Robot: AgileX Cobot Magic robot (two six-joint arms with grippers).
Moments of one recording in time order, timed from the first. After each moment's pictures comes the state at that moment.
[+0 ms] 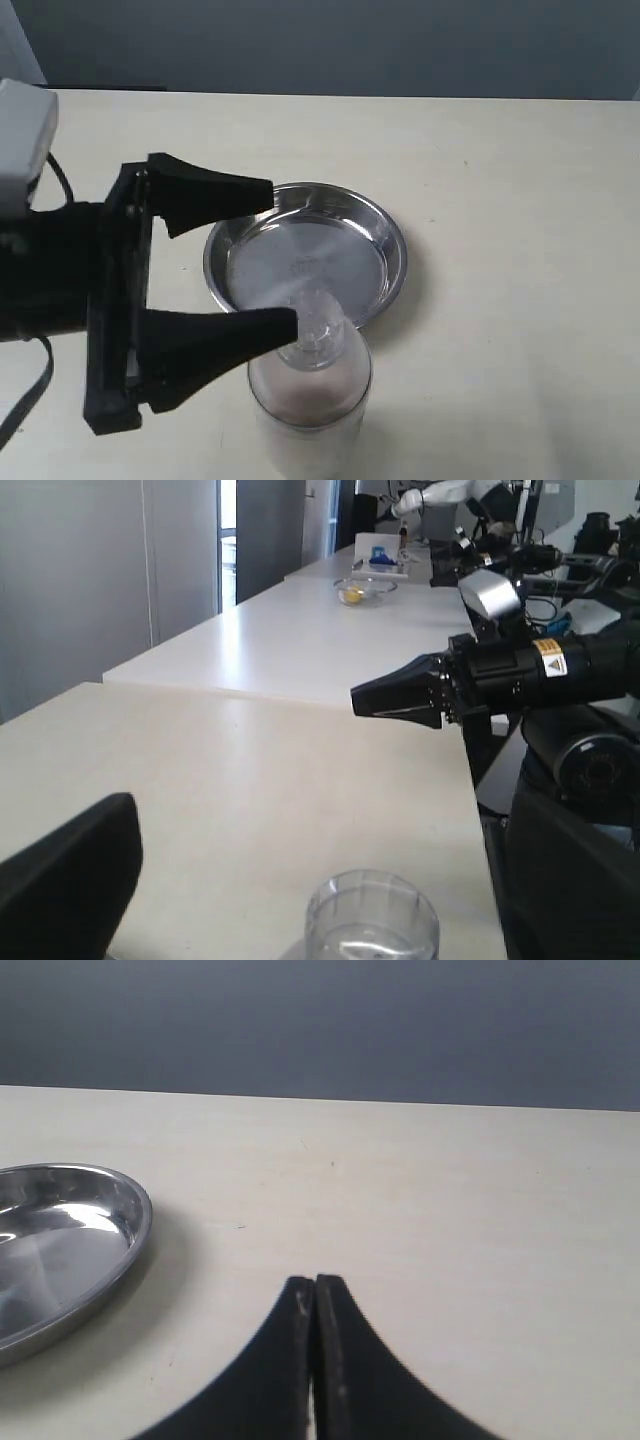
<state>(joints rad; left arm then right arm) -0.25 1.22 -0.38 1.16 -1.18 -0.79 0.14 0.00 0.00 0.07 0.31 -0.03</state>
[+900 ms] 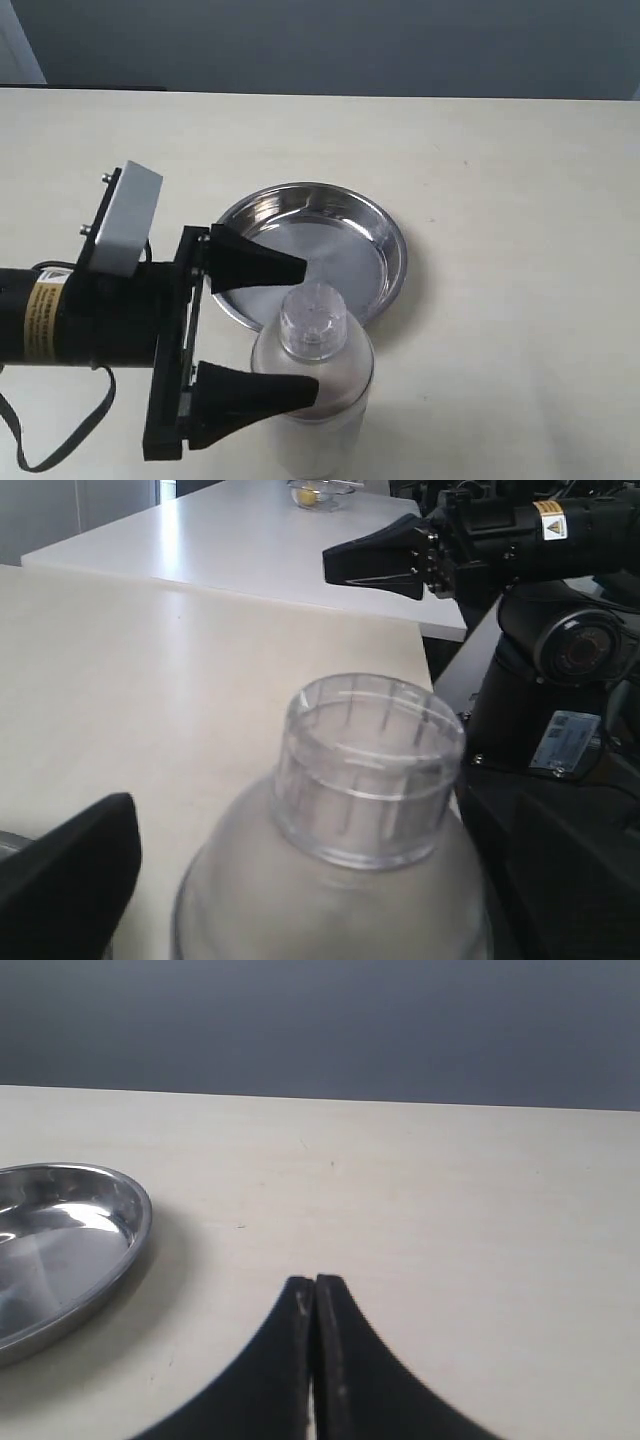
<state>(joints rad) -0.28 1.50 -0.38 1.21 -1.22 -0.65 0.14 0.00 0.00 0.07 0.31 -0.03</state>
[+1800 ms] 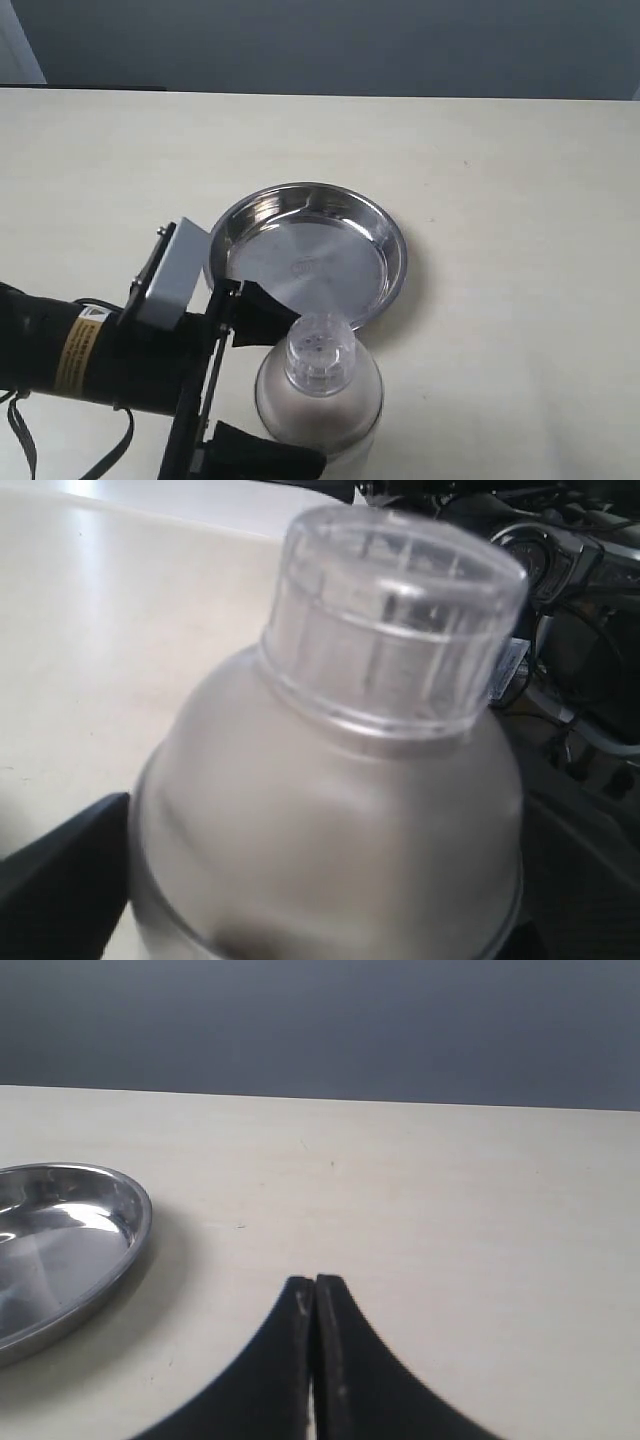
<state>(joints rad) -0.35 1.64 -0.38 1.27 -1.22 -0.62 0.14 0.00 0.00 0.07 0.31 -0.03</state>
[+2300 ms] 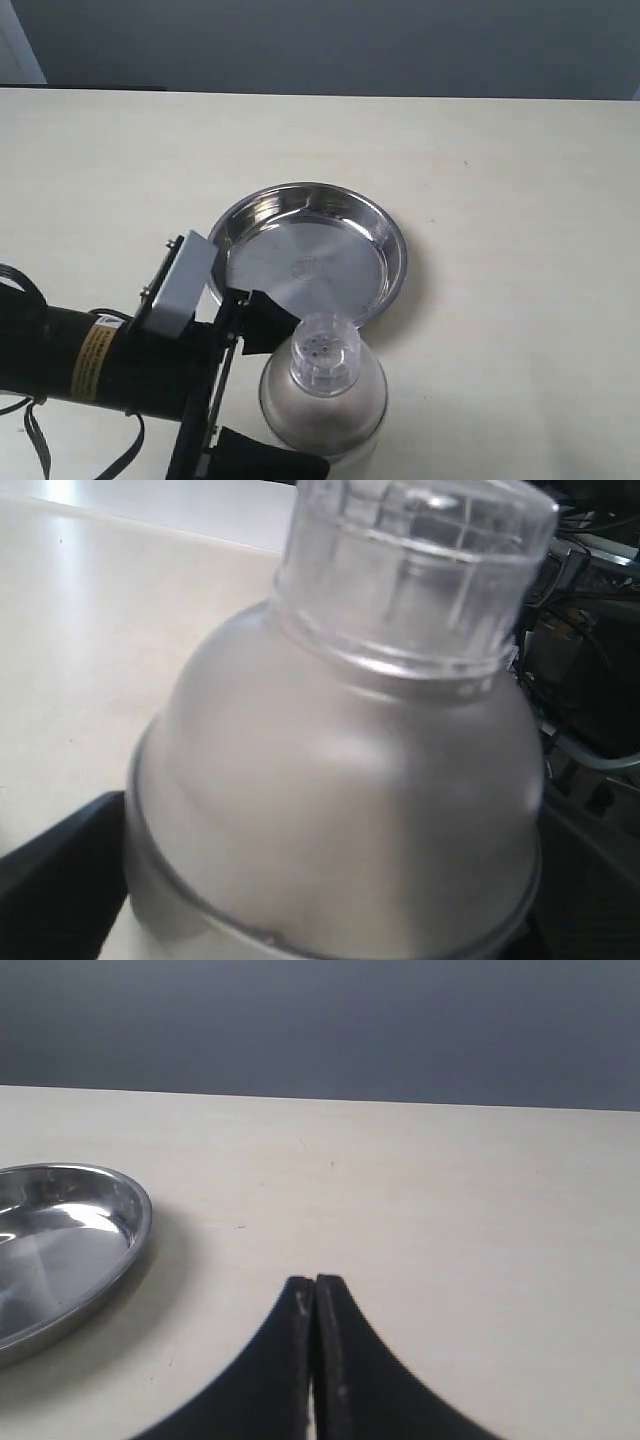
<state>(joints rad) -0.35 1.76 -0.38 1.25 -1.29 -0.52 0.14 0.00 0.00 0.07 0.31 -0.03</state>
